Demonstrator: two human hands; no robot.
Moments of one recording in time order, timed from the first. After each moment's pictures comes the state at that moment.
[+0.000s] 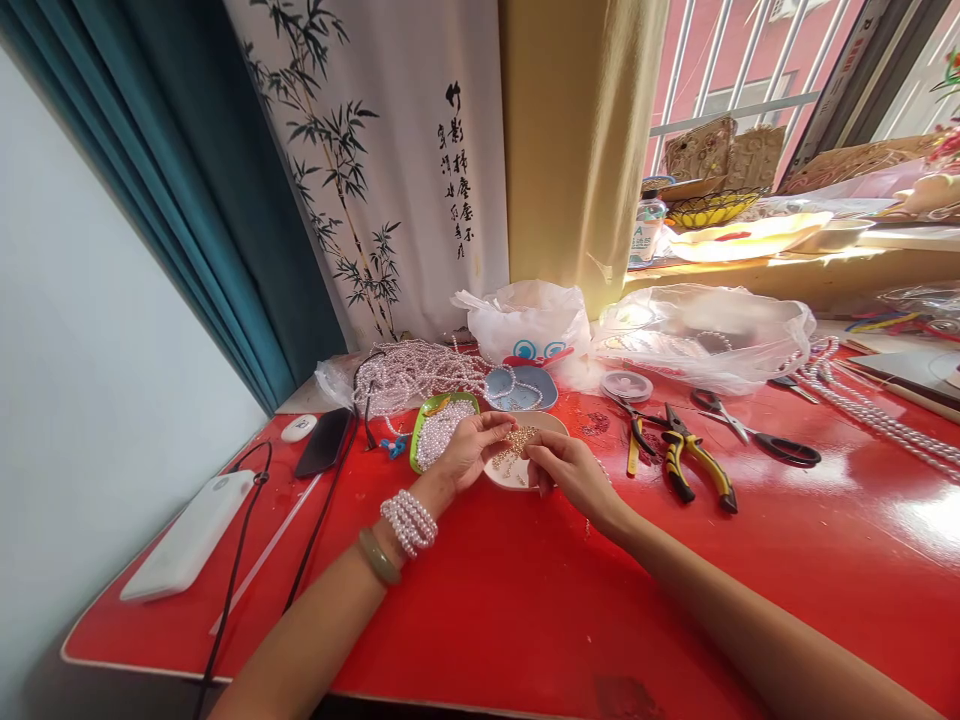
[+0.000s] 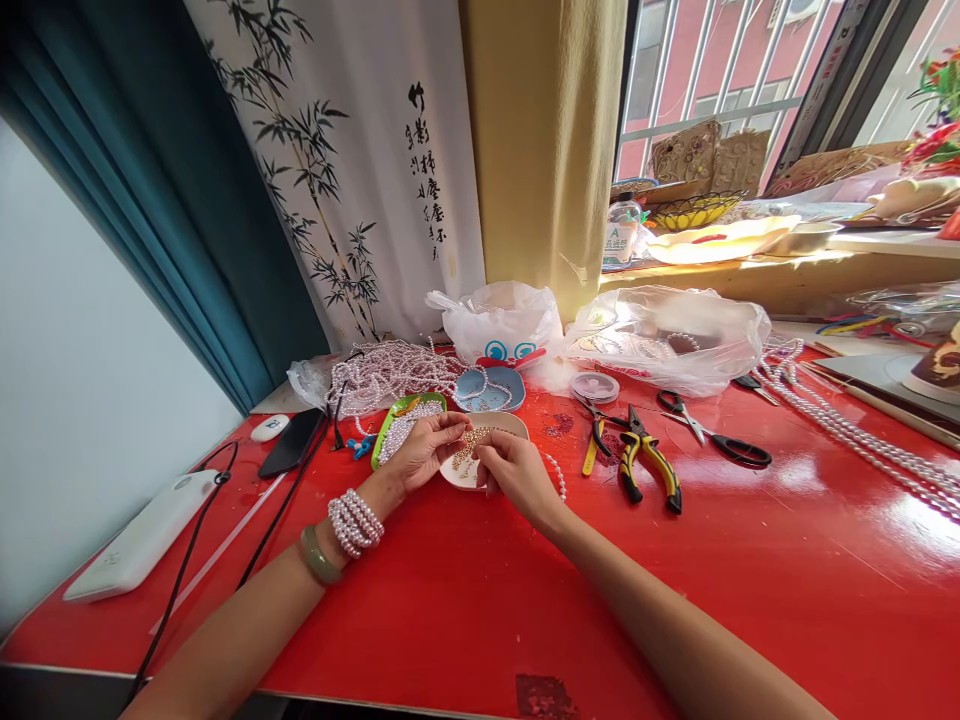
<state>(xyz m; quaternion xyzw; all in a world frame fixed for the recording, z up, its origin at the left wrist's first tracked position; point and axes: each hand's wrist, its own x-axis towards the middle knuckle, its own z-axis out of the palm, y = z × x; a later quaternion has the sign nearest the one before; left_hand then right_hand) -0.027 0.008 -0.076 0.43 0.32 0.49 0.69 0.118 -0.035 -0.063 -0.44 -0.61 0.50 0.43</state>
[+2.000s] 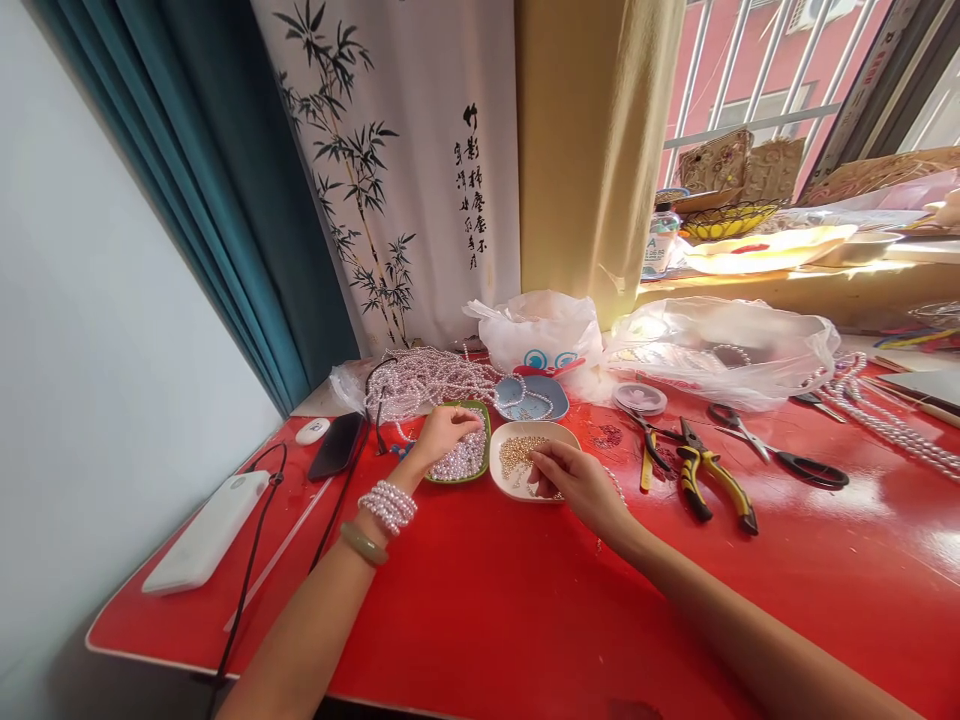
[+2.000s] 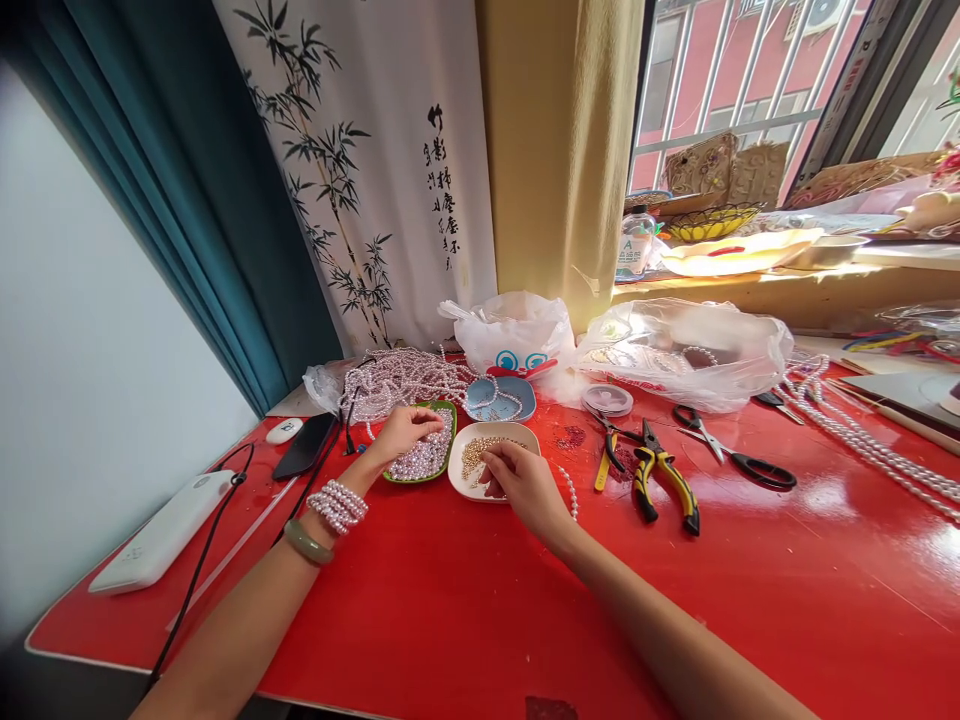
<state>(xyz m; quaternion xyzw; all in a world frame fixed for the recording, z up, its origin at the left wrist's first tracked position) -0.084 0.045 -0.071 0.64 0.50 0.43 0.39 0.116 -0.032 -0.067 -0.46 -0.64 0.44 0.43</state>
